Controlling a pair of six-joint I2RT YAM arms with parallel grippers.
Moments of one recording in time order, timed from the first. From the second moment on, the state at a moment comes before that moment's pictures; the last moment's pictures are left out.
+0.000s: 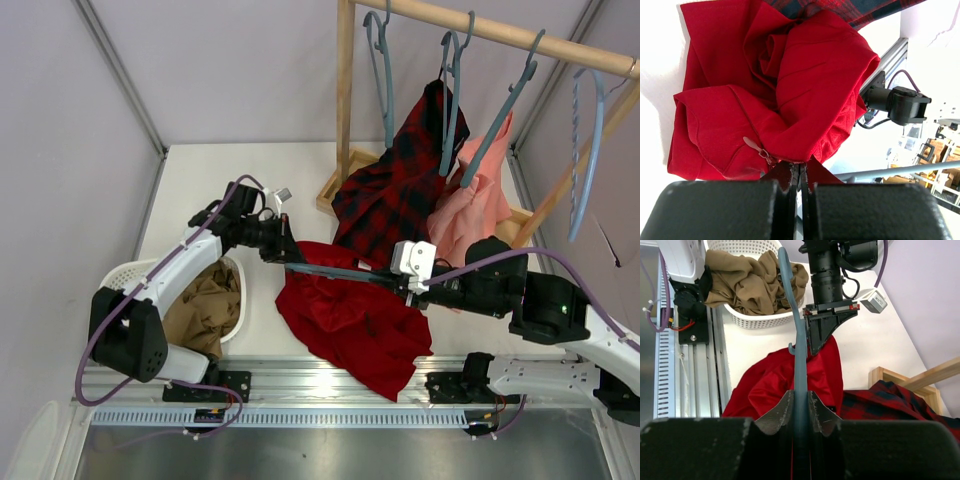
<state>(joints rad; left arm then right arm) -0.36 1.40 1.06 -0.62 0.72 -0.41 1.18 0.84 1.29 -0.69 -0.02 -0.35</state>
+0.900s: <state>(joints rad) -0.36 1.40 1.06 -0.62 0.72 -0.40 1.23 0.84 1.26 -0.70 0.05 -0.40</state>
